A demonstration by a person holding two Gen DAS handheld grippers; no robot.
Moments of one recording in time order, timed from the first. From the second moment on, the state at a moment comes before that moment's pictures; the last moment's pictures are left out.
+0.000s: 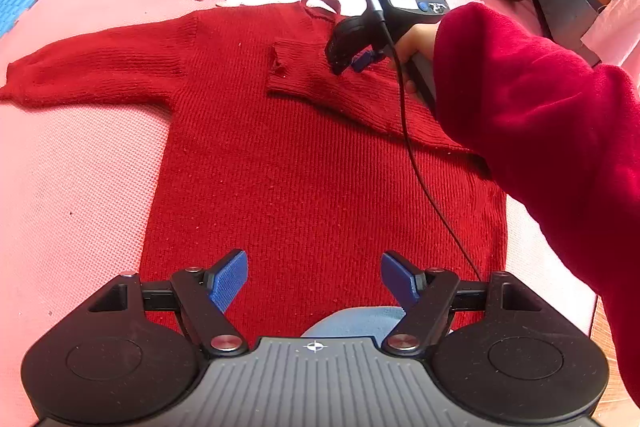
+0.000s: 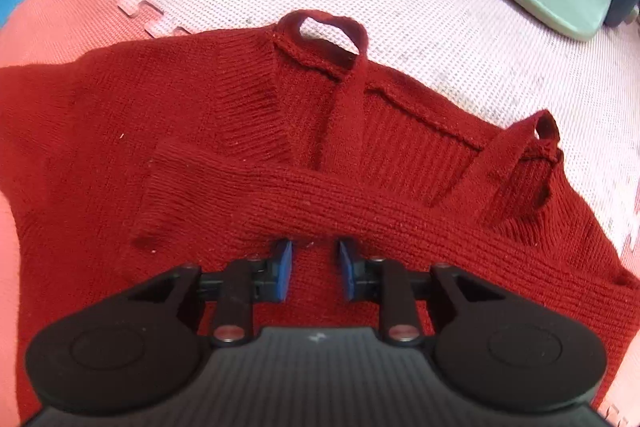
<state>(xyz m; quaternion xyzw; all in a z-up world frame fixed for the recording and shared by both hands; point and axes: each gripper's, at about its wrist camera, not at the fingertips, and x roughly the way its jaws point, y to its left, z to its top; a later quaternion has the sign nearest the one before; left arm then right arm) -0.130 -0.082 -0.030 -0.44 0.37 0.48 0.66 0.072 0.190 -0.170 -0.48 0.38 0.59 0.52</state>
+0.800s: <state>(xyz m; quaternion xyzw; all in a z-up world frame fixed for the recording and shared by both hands) -0.122 -0.087 -0.029 -0.44 0.38 0.48 0.66 0.062 0.144 -0.171 -0.46 0.40 0.63 0.49</state>
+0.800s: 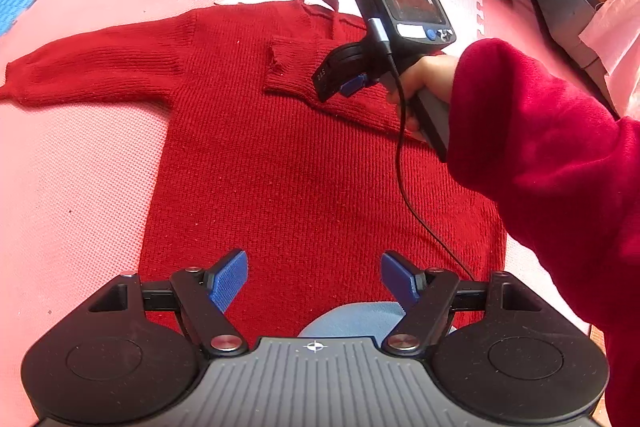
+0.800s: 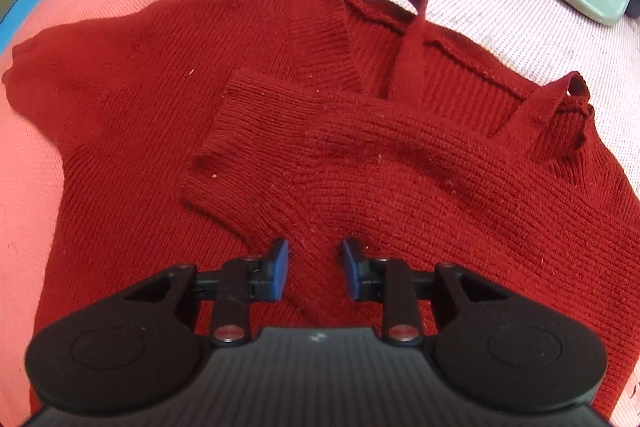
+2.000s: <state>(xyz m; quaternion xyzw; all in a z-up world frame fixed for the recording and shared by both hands) -0.065 -0.083 -0.038 -0.41 0.42 0.46 0.66 0.280 0.059 -0.146 -0.37 0.47 0.52 0.60</state>
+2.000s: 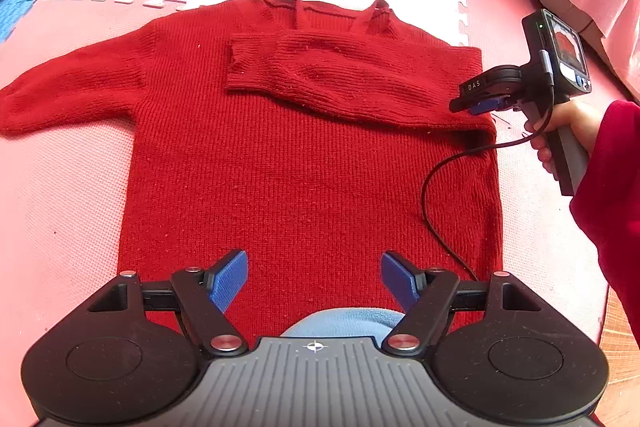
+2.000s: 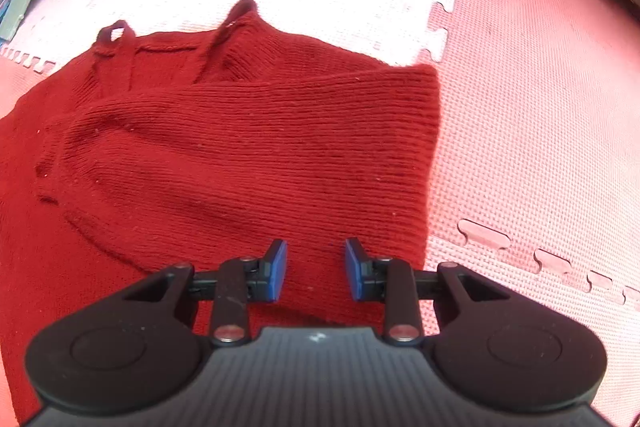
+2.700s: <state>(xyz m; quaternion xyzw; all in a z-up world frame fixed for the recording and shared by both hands) -0.050 -0.079 -0.052 -0.40 0.45 0.46 0.65 0.312 0.028 -0.166 -0.33 0.51 0.52 0.60</state>
